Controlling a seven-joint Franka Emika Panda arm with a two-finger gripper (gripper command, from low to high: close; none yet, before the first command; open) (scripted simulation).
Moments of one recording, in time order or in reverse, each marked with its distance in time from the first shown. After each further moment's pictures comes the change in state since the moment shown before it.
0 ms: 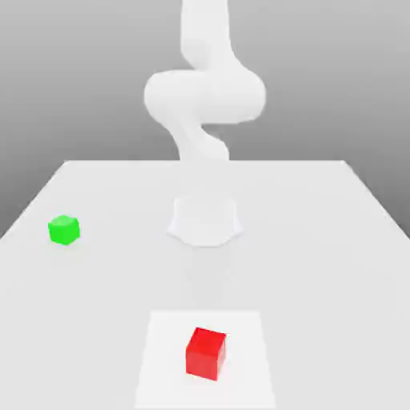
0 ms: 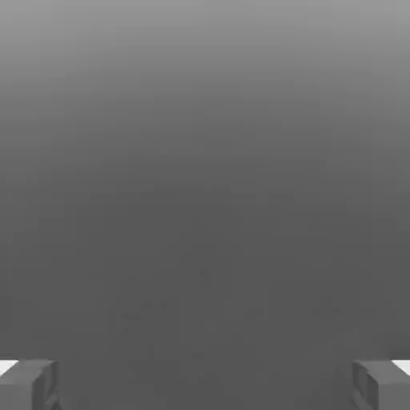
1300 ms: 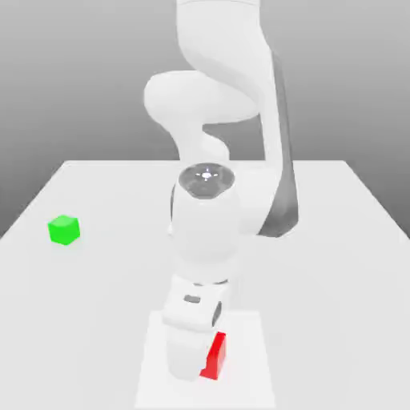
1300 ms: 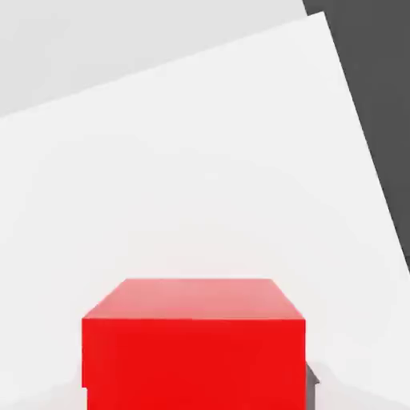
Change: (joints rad) arm 0.119 1.021 -0.091 -0.289 0.169 0.573 -1.278
